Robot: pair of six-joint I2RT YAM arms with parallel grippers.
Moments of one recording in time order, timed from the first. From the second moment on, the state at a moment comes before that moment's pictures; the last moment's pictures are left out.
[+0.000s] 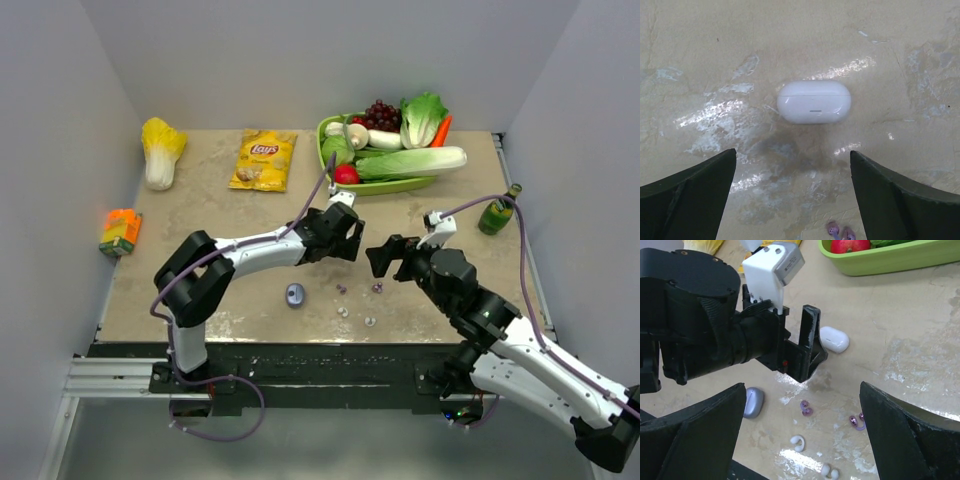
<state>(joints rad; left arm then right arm) -0.87 1.87 1.26 -0.25 -0.35 -0.46 0.79 0.67 0.62 -0.23 0.35 0.53</state>
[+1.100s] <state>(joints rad) -0.87 2.15 1.53 -0.32 -0.39 -0.50 0.79 0.61 0.66 -0.31 0.35 0.53</state>
